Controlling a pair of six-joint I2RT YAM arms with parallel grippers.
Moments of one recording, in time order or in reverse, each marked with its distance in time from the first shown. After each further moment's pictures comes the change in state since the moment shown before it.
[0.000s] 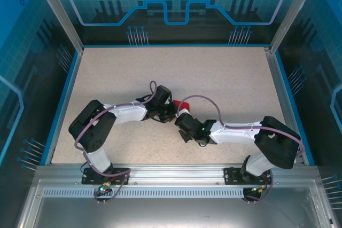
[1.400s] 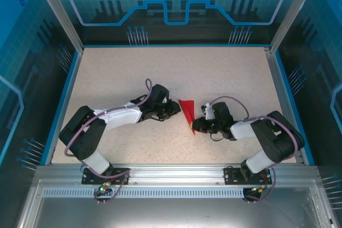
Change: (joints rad) left arm -0.005 -0.098 -0.042 0.046 -0.053 0.003; right arm -0.563 0.041 -0.364 0.701 -0.922 0.325
